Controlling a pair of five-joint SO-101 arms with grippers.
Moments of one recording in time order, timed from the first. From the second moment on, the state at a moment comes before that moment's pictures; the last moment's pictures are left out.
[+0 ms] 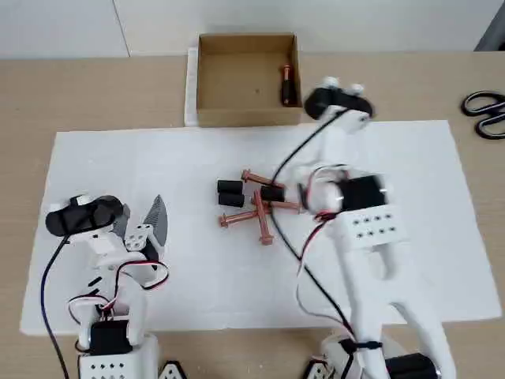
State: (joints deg) left arm -8.1 -103.0 96.5 42.6 18.5; right arm -13.3 -25.8 26.5 65.9 -18.4
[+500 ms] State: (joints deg) left arm -8.1 -103.0 96.5 42.6 18.5; right arm -8.2 -0.1 24.5 66.9 -5.2
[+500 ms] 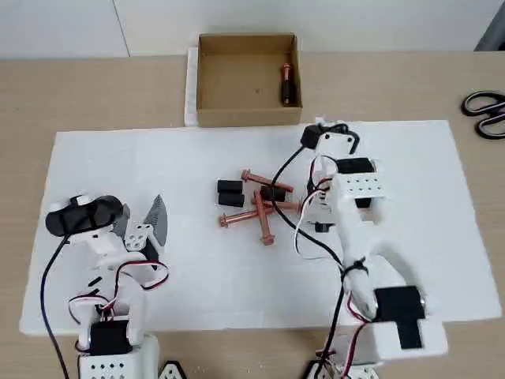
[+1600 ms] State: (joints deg) left arm -8.1 -103.0 96.5 42.6 18.5; right arm -10.0 4.3 19.3 69.1 -0.6
